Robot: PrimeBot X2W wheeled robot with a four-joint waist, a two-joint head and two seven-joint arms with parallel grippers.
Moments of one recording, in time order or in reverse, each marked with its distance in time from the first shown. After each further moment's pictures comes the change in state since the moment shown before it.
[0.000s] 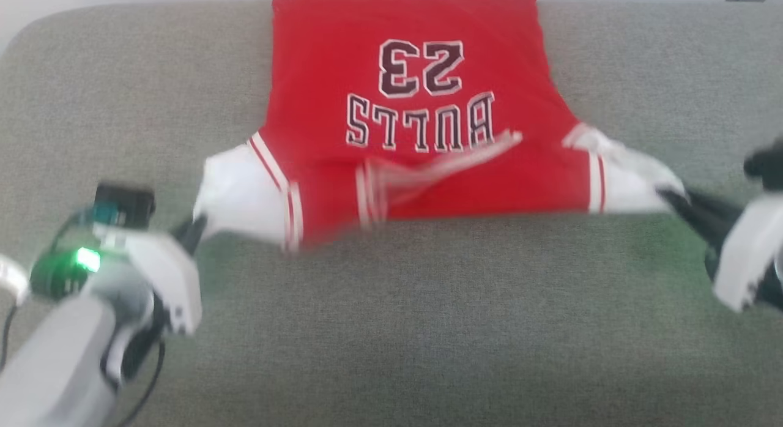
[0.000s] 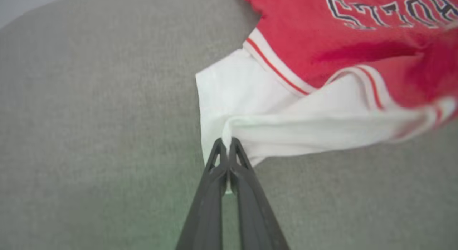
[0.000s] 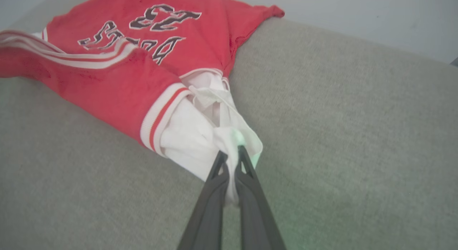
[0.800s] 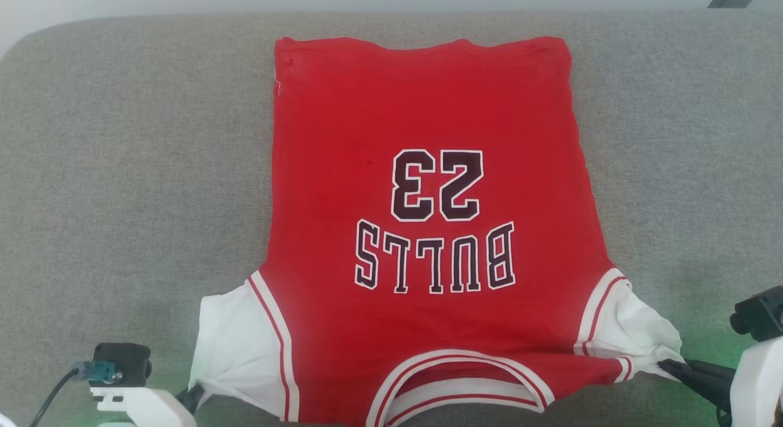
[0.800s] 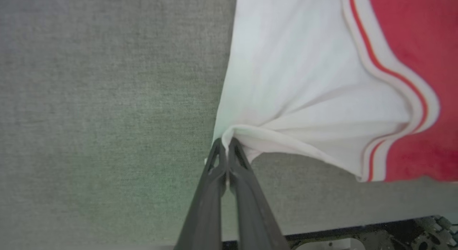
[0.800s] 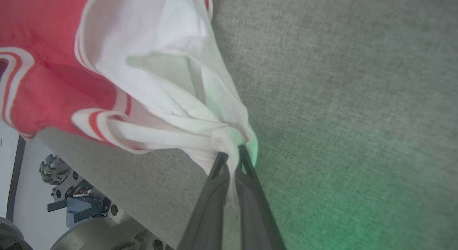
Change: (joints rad) left arm 0.562 0.146 0.060 -0.477 -0.136 0.327 0.164; right arm 0.435 -0.117 -0.048 -0.160 0.125 0.001 0.158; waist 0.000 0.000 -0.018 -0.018
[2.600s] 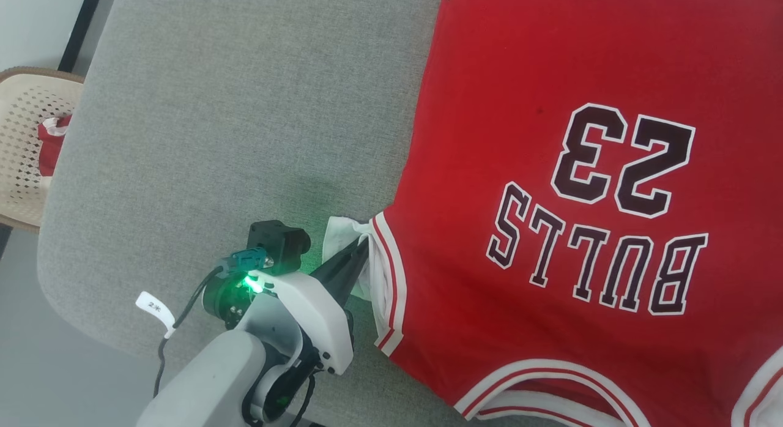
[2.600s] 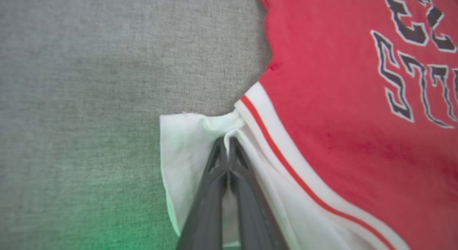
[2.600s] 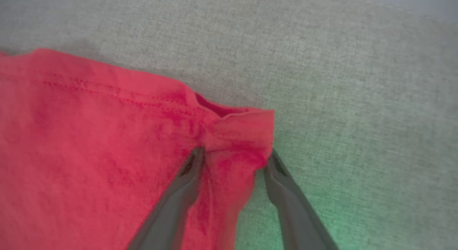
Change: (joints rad) left arm -0.471 -0.381 -0.196 0.282 0.119 -0.251 -0.242; right arm -1.030 0.434 -0.450 0.906 -0.595 -0.002 0.579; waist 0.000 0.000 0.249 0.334
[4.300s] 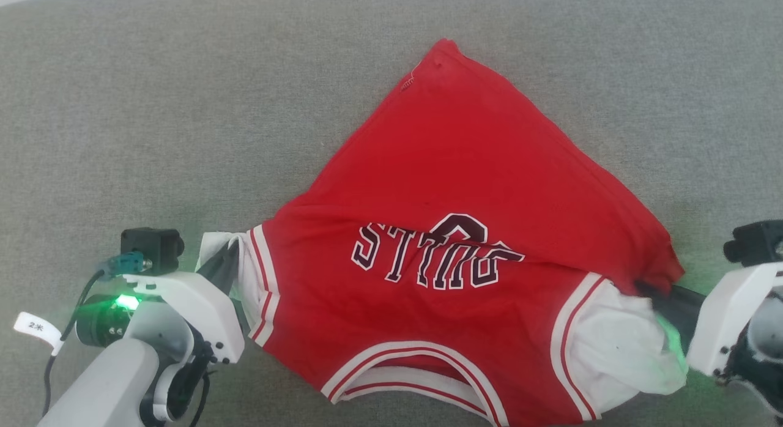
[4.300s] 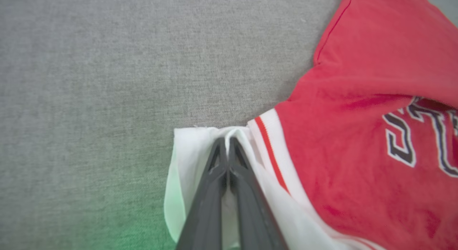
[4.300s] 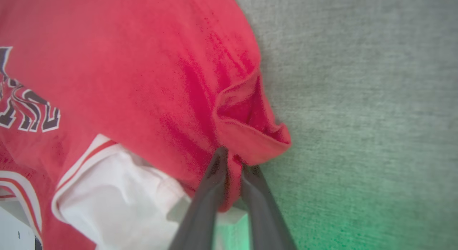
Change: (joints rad) left arm 0.069 0.189 0.129 0.022 -0.059 0.068 -0.011; right arm 1.090 0.110 -0.254 -0.906 0.210 0.001 -0.135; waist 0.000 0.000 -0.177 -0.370
